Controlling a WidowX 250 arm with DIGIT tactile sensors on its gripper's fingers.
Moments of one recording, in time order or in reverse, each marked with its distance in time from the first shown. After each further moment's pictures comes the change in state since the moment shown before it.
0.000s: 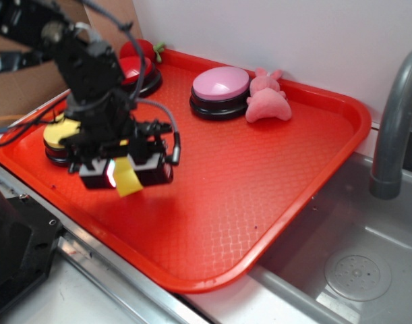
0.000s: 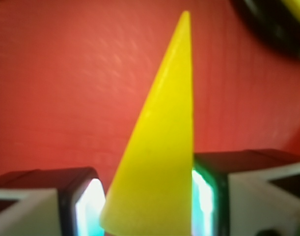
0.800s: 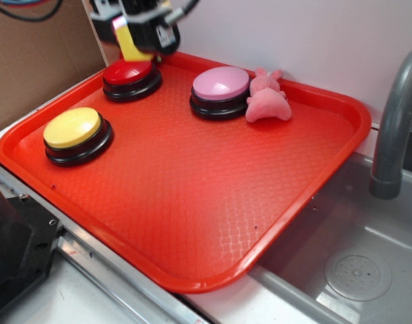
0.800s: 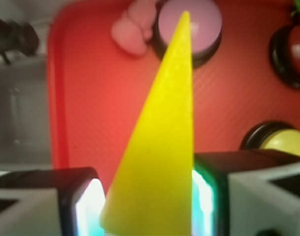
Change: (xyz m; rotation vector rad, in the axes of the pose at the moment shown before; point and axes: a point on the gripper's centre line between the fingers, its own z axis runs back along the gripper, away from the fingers) arm 0.038 -0.041 0.139 -0.139 0.068 -0.614
